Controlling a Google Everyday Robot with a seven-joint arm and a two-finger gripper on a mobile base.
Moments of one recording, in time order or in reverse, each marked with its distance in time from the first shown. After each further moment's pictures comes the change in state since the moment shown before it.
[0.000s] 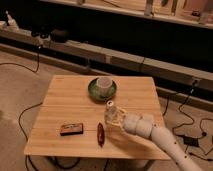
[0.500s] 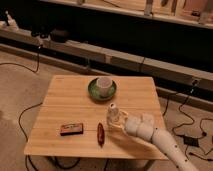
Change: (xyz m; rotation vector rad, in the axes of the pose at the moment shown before) arm -0.019 0.003 -0.006 -0.033 0.000 -0.017
